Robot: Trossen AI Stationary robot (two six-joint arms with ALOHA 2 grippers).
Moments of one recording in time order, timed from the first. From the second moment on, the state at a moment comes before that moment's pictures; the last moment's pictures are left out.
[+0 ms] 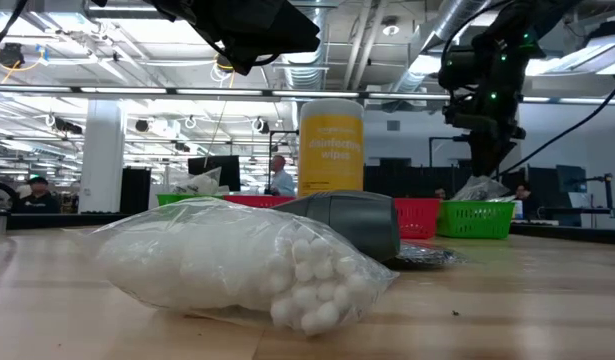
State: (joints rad) left arm -0.34 1.52 0.85 0.27 -0.30 -0.12; right arm -0.74 1.25 0.88 -0.88 0.13 0.04
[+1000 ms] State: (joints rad) left arm -0.34 1.52 0.85 0.27 -0.30 -0.12; right arm -0.47 1.25 1.02 -1.01 -0.06 0.16
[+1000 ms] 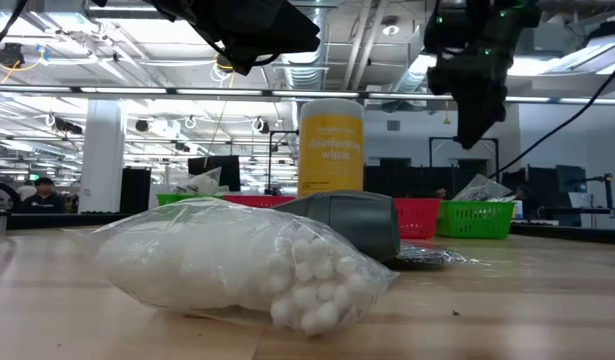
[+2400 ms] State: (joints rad) left arm -0.34 1.52 0.85 0.27 -0.30 -0.12; right arm 0.22 1.43 0.85 -0.32 0.06 0.29
